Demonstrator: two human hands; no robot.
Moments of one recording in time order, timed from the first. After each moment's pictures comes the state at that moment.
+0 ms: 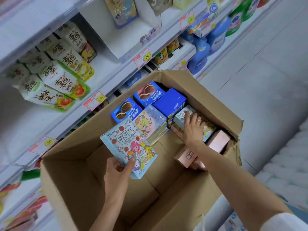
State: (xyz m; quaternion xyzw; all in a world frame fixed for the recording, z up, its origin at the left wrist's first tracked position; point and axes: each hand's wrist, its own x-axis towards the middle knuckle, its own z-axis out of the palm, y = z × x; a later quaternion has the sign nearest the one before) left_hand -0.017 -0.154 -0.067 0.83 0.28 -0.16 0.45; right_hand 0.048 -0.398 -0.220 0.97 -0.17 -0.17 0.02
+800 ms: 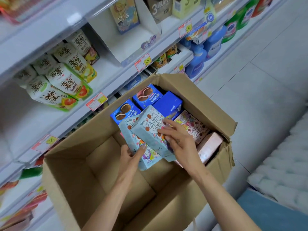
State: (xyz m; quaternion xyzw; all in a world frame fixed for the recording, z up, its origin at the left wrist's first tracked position) left_hand 0.007 -0.192 -0.059 0.73 0.28 -0.21 0.59; right_hand -0.005 -0.356 -0.061 0.80 -0.07 0.01 -0.59
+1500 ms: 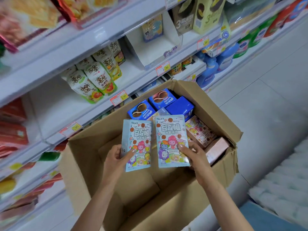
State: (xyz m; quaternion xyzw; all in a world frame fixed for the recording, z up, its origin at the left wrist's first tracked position) left_hand -0.015 -0.108 -0.023 0.80 0.24 -0.19 0.51; right_hand -0.043 -0.347 -0.053 0.53 -0.34 -0.15 -0.77
